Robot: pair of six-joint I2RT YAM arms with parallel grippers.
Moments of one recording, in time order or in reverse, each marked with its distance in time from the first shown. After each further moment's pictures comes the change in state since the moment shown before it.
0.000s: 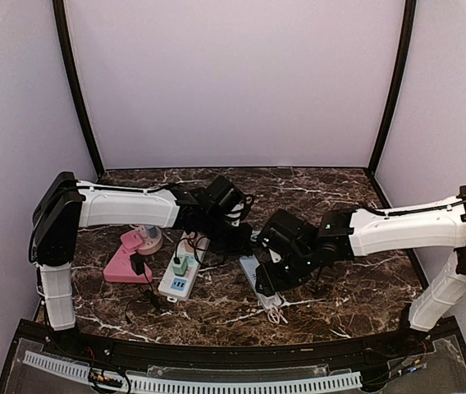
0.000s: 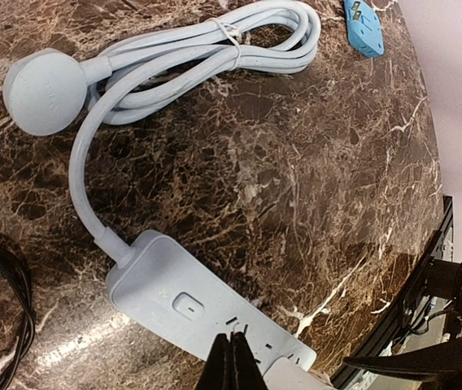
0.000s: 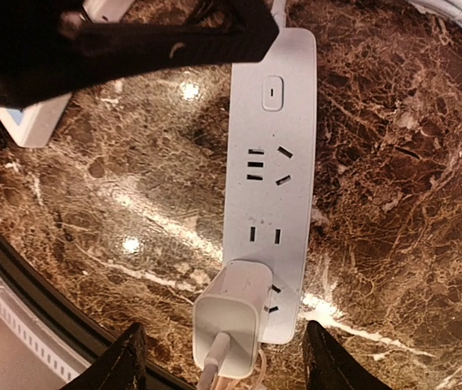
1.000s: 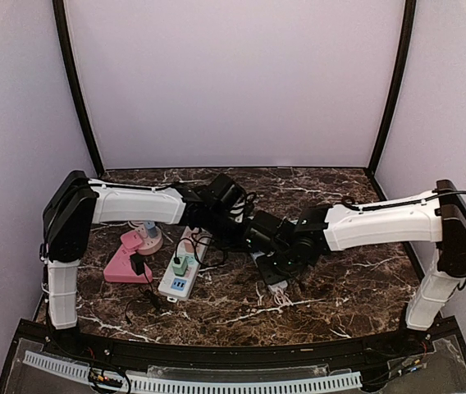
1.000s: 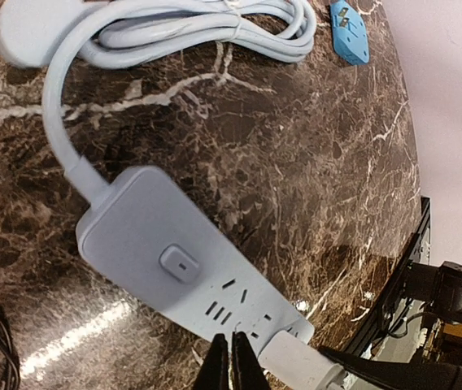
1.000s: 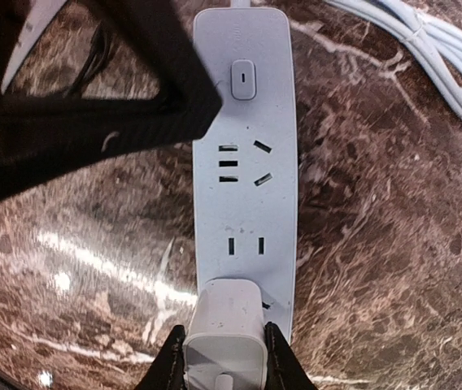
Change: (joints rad) left arm 0.040 0.072 0.050 0.058 0.115 -0.005; right arm 0.015 0.175 0.137 -0.129 0.256 0.016
